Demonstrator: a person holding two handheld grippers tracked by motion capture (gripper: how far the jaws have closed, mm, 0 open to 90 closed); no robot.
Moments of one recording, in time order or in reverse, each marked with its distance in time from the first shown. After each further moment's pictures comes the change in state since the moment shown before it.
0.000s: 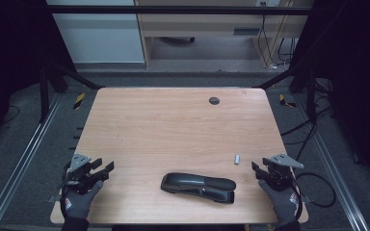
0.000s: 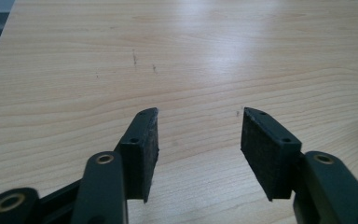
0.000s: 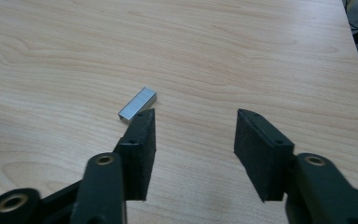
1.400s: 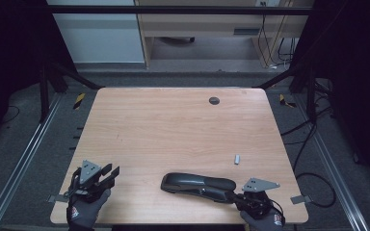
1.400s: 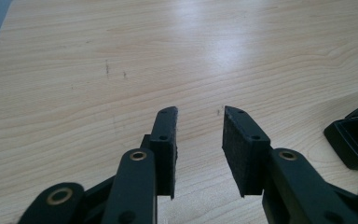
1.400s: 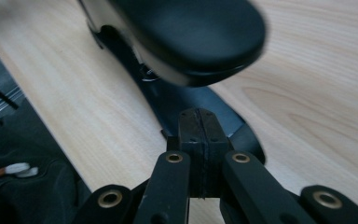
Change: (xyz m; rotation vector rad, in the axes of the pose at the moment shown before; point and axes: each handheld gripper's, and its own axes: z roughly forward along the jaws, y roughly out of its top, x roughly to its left) left arm -0.041 -0.004 -0.015 -0.018 0.006 0.109; right arm 0.086 -0.026 -0.031 0.136 0.469 -0.139
